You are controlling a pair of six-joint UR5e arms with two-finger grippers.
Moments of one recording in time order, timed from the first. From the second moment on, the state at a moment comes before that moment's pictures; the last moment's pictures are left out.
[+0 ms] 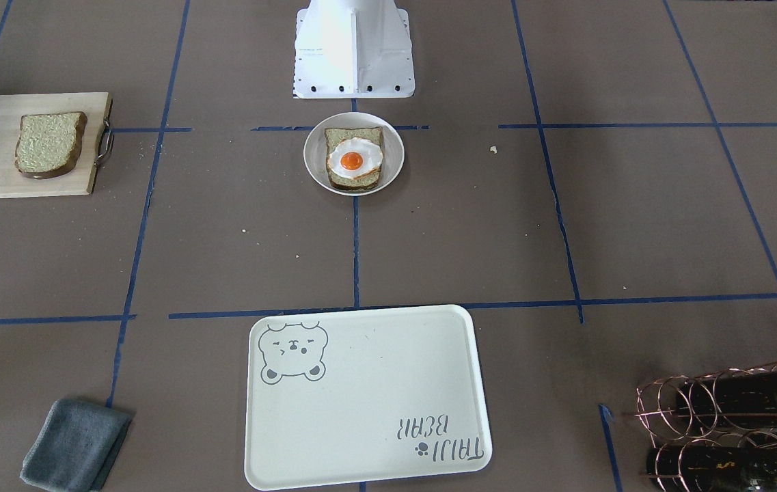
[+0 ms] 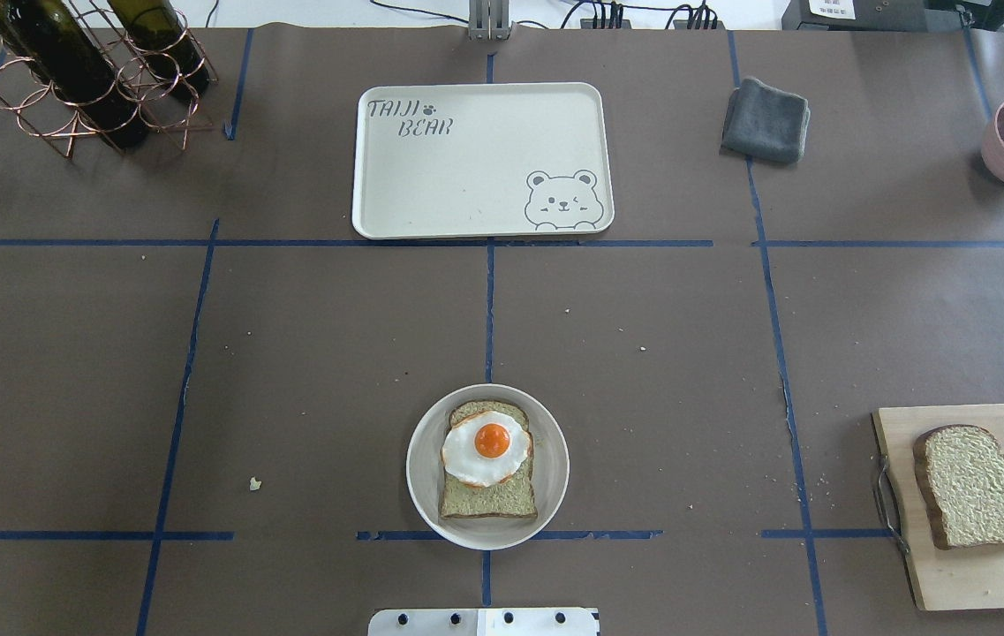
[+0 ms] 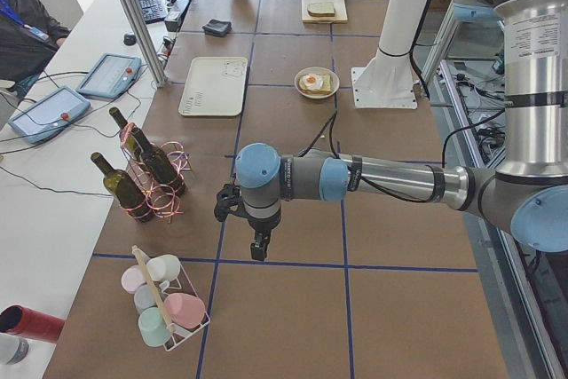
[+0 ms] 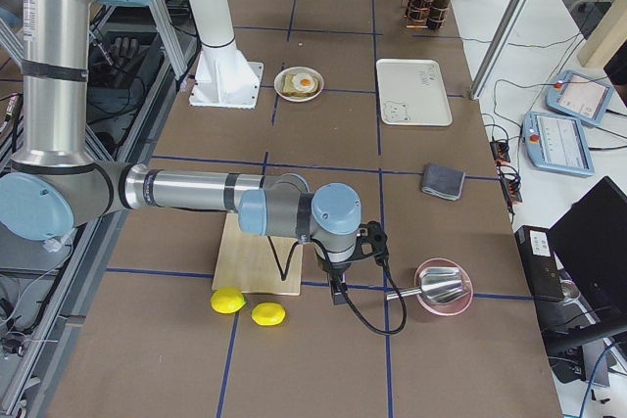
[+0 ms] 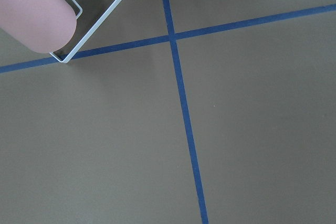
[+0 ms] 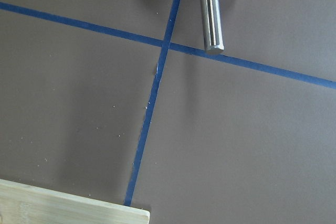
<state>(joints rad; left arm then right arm) -1.57 -1.45 -1.81 -1.47 -2.33 0.17 1.64 -1.69 1.69 -1.58 2.33 -0.28</state>
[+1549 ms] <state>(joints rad) -1.57 -1.45 -1.80 -1.47 -2.34 0.18 1.34 -1.88 1.71 -0.85 2.53 0.34</state>
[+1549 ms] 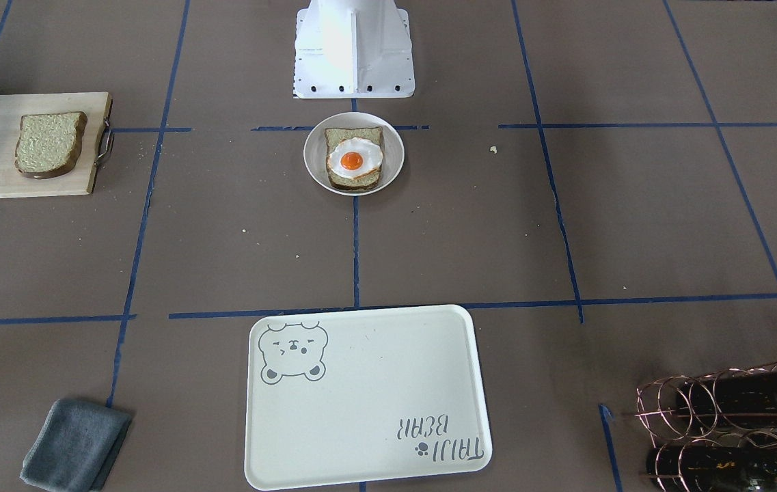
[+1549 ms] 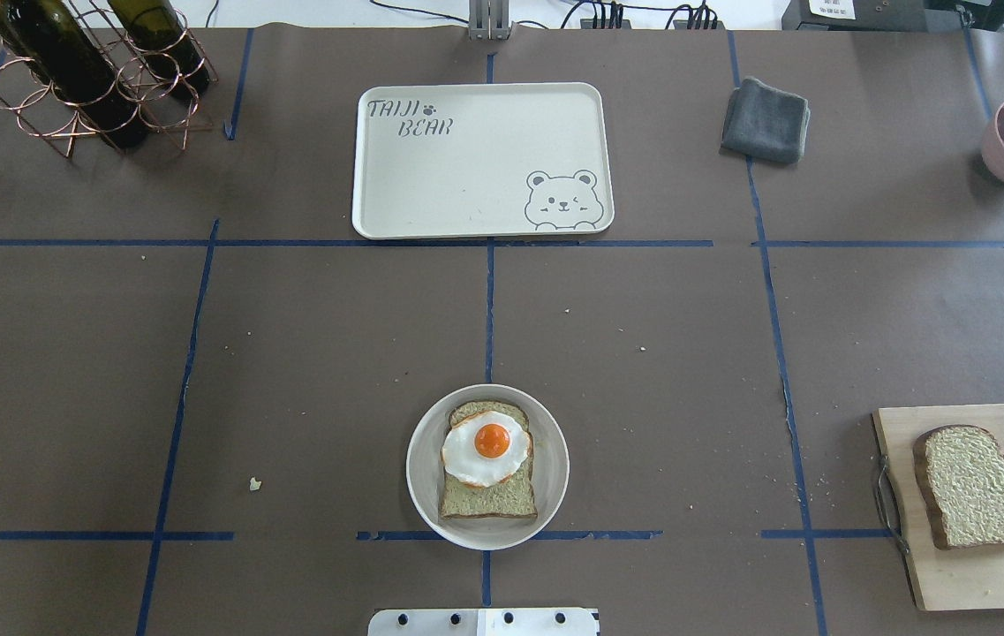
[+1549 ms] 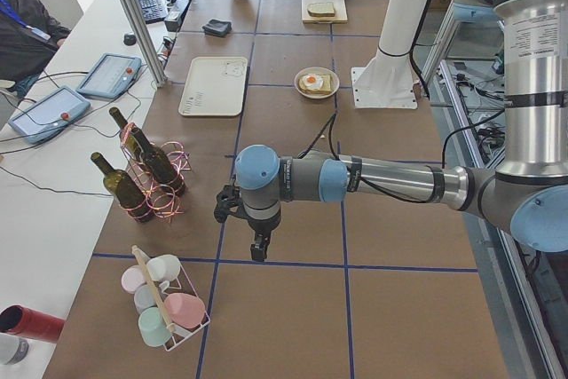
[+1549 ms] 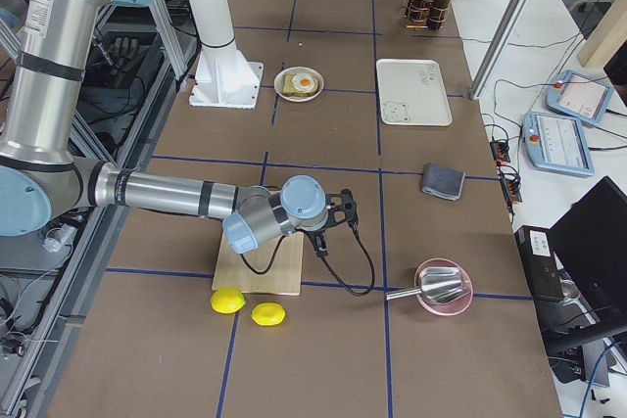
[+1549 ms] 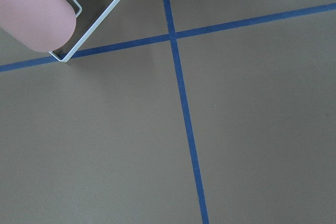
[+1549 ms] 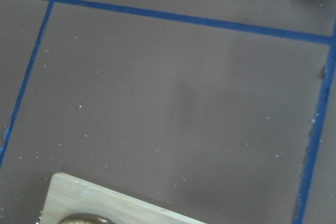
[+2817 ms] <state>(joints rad) -1.57 -1.45 -1.81 -1.47 -2.34 0.18 0.88 -2.01 1.65 -0.29 2.23 0.92</state>
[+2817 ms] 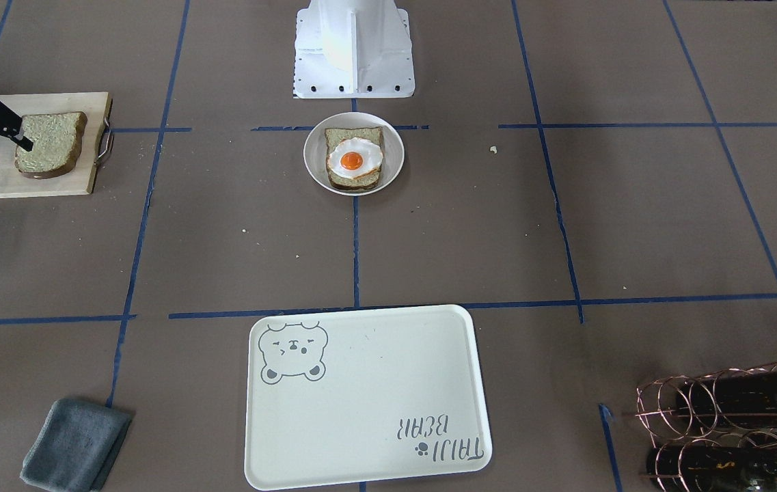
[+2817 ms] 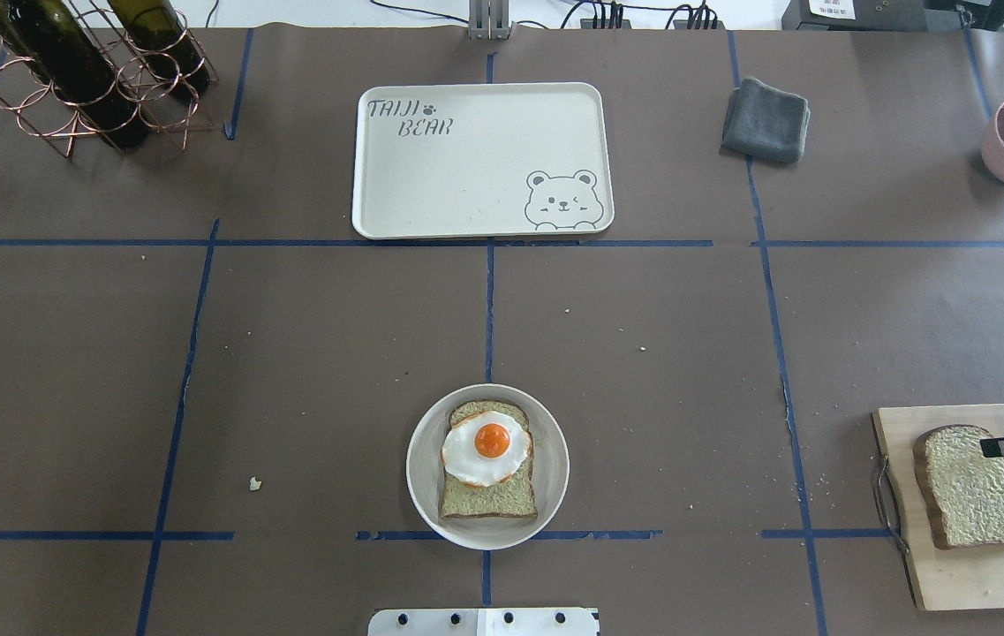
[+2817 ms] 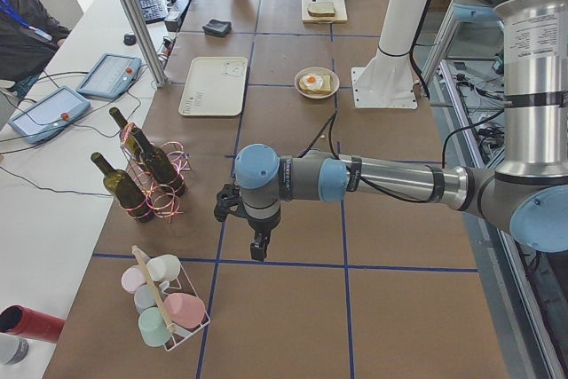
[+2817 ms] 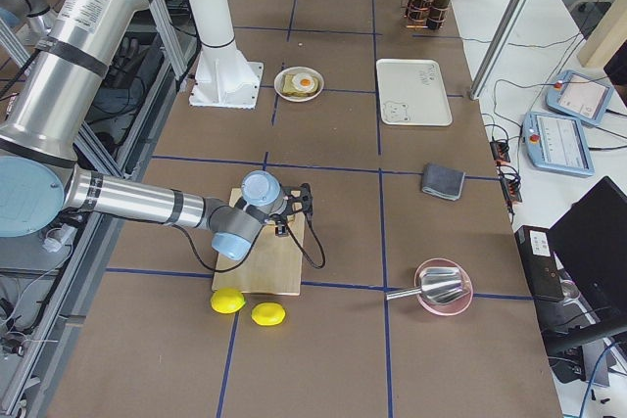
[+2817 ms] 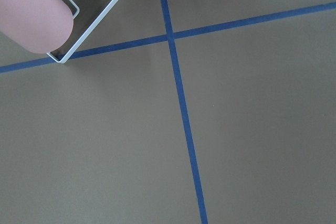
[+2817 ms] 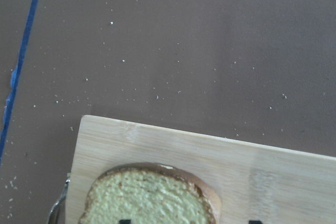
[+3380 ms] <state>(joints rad) -1.56 -1.45 -1.81 -1.47 -2.34 0.17 0.84 -2.00 1.63 -0.28 2.22 0.92</state>
